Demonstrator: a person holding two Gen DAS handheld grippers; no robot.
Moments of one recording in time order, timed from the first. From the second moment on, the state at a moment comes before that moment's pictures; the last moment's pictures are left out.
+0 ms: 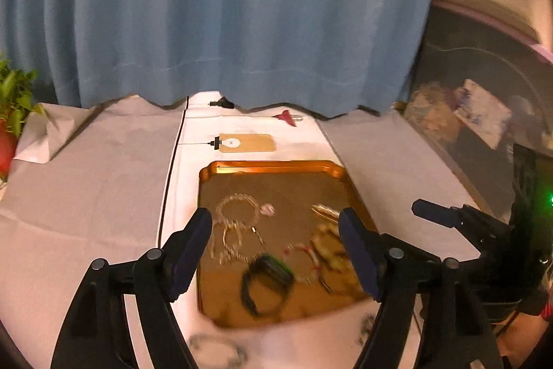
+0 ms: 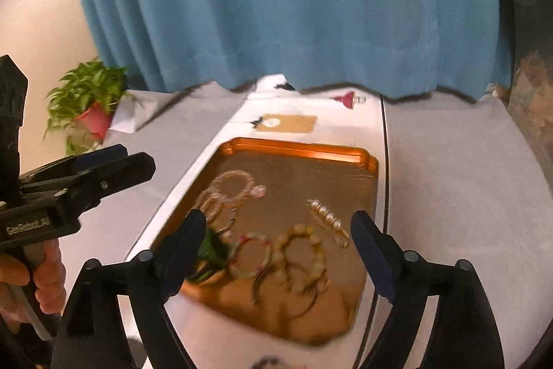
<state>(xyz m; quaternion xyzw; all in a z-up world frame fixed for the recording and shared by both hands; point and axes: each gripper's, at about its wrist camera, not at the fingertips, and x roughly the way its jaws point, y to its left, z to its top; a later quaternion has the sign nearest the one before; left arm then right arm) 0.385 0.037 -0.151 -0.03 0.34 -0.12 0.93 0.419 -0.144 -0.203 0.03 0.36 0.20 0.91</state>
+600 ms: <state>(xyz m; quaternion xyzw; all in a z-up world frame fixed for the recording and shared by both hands) 0.184 0.030 -0.089 0.00 0.26 -0.13 0.96 0.203 -0.142 -0.113 0.00 0.26 0.21 0.94</state>
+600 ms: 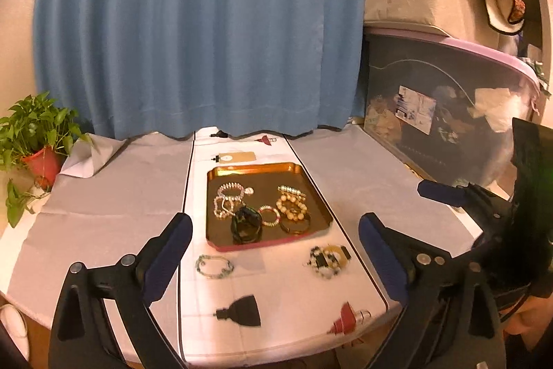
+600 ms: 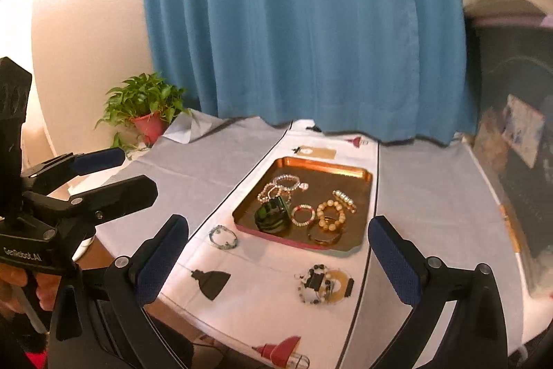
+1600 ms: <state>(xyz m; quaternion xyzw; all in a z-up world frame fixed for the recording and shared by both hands) 0.275 0.115 -0.271 -0.05 0.39 -0.09 0.92 0.246 -0.161 -0.273 0.03 0.35 0.22 0.91</state>
